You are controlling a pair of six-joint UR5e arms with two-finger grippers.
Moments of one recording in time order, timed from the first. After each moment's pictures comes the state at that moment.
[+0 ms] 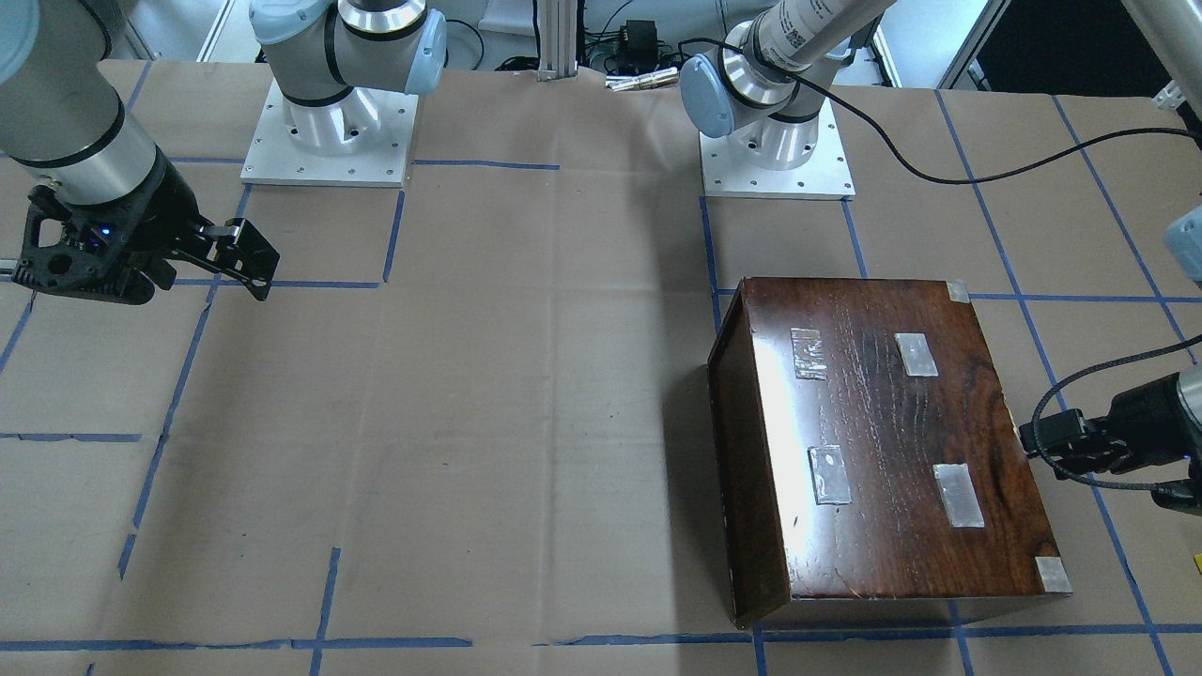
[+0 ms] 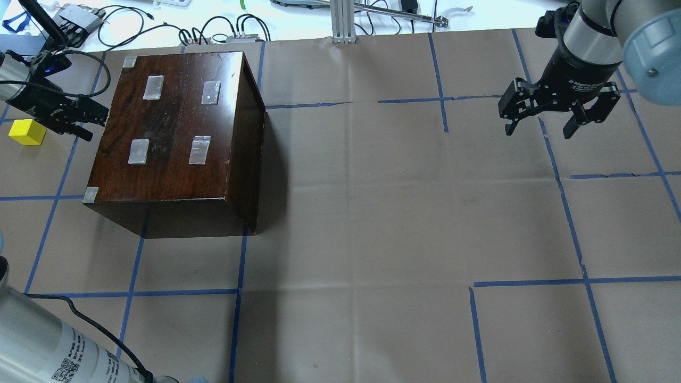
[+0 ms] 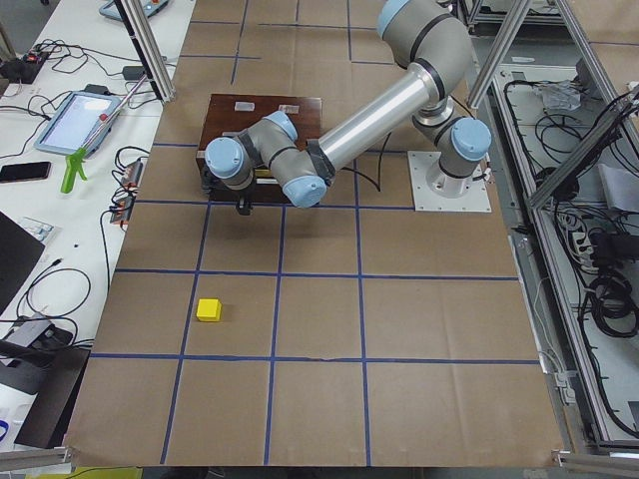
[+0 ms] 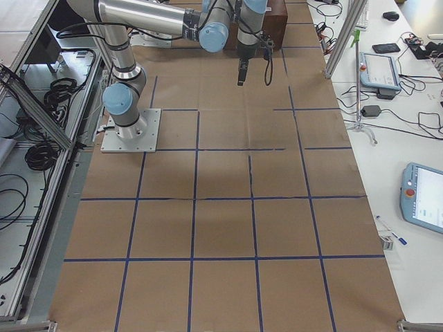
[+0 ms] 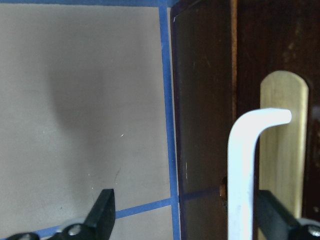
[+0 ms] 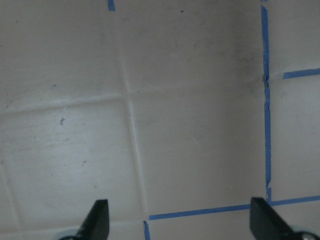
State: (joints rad) left arm -1.00 -2.08 -1.40 -1.44 1.28 0.66; right arm 1.43 -1.52 1.65 -1.63 -1.57 -0.03
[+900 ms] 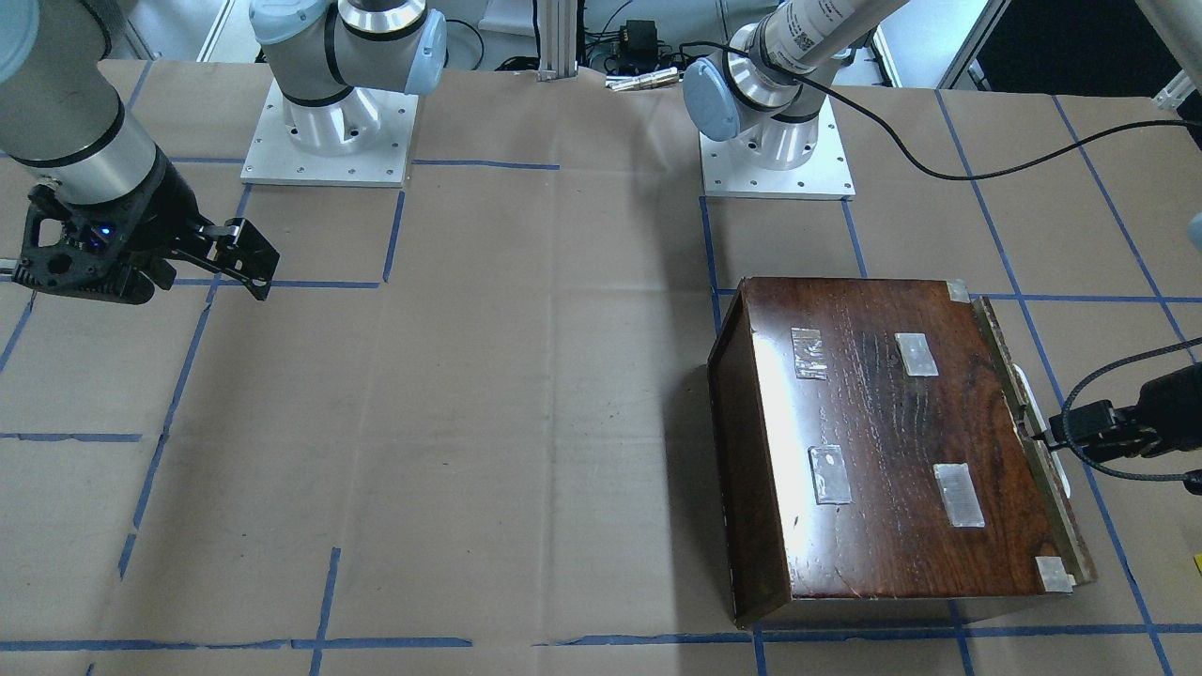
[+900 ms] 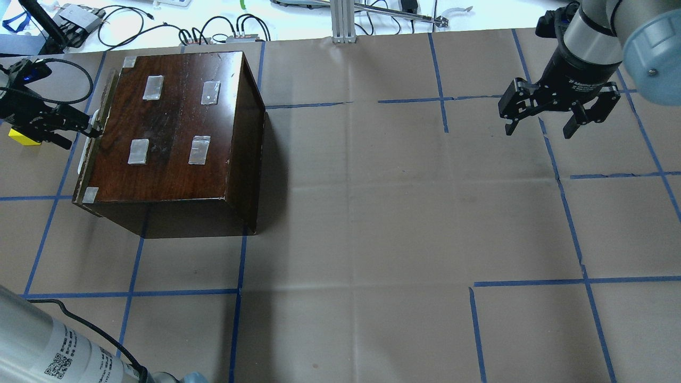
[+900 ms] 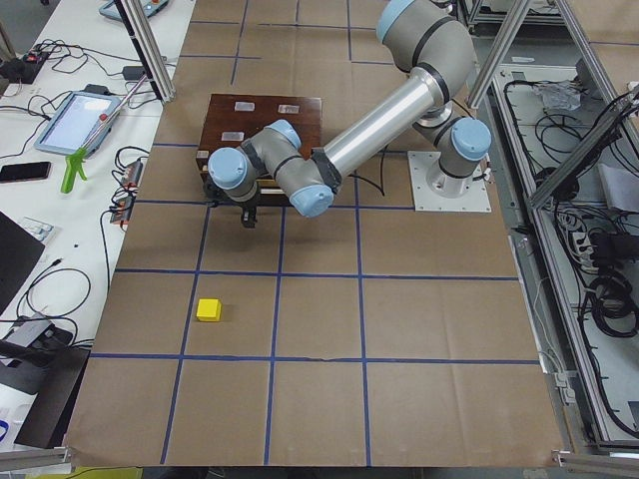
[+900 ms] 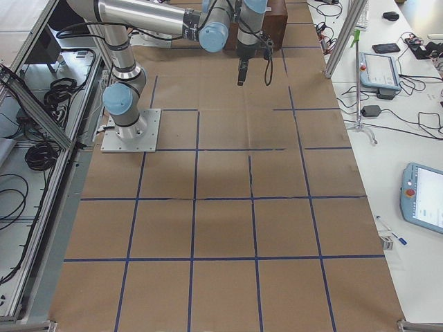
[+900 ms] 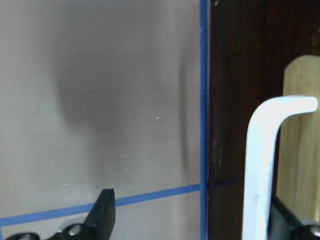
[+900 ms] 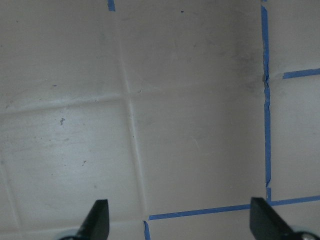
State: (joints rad) left arm -0.94 -2.09 -1.40 -1.43 1.33 0.66; right arm 1.43 -1.52 1.65 -1.63 -1.57 -0.03
